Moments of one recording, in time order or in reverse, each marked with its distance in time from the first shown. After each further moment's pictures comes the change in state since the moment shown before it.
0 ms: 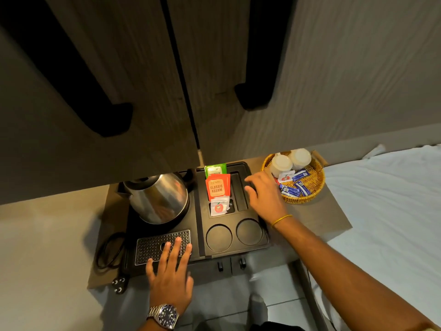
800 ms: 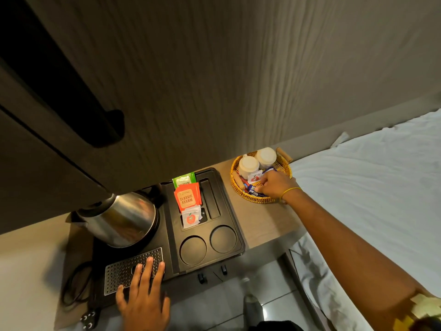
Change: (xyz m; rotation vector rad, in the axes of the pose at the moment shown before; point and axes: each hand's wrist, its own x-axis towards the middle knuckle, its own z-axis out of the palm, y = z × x) left_hand 0.001 0.011 -0.011 0.074 0.015 -0.019; right_hand 0.027 0.102 -0.077 -0.162 -0.413 0.512
